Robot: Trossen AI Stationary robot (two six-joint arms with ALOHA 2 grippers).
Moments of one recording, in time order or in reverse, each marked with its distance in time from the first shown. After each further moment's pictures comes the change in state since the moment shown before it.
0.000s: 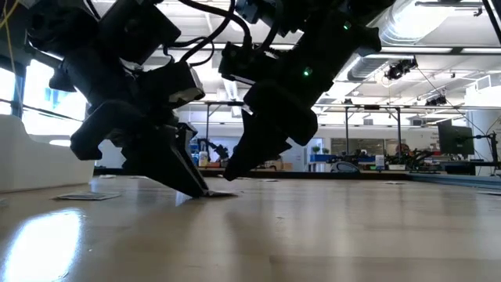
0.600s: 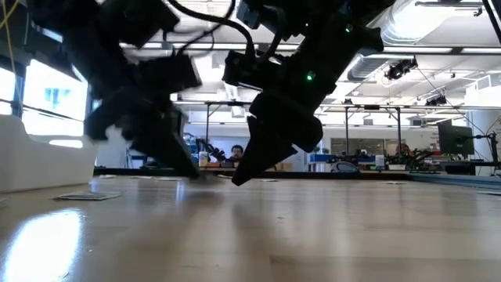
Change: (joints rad) left arm -0.006 -0.107 0.026 -0.187 -0.107 -0.049; right arm 0.000 0.000 0.000 -0.048 0.025 0.009
